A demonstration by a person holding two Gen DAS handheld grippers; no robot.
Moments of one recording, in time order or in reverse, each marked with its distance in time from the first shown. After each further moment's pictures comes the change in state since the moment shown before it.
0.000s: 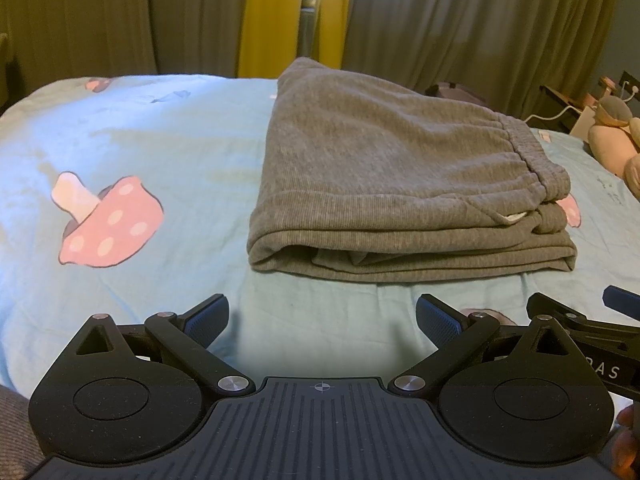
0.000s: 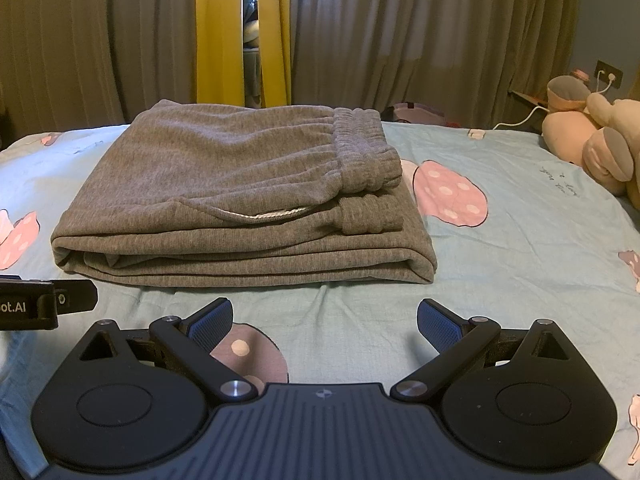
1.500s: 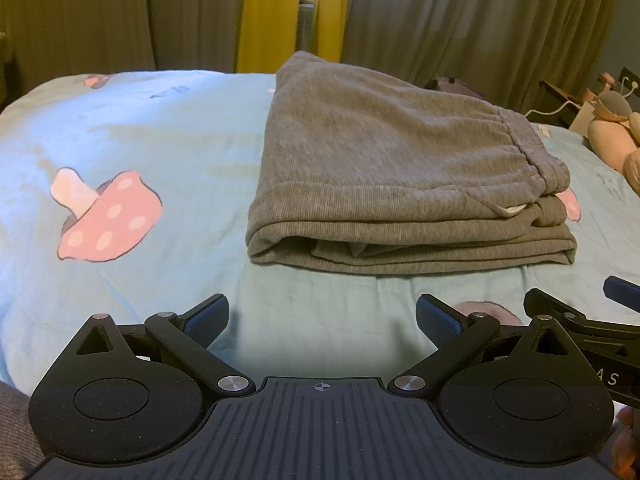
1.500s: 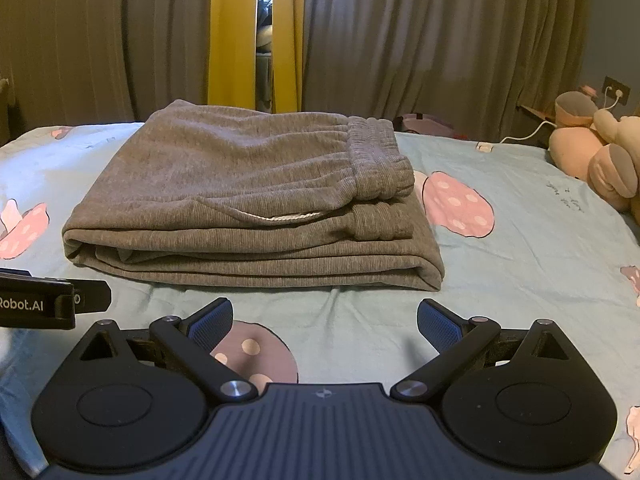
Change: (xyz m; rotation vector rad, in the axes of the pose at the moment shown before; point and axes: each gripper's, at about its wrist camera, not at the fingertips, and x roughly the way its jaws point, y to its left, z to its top) left arm 0.000 -0.001 -0.003 0.003 0.010 0.001; right arm -0.004 0.009 -0.002 -0.045 -0.025 0.006
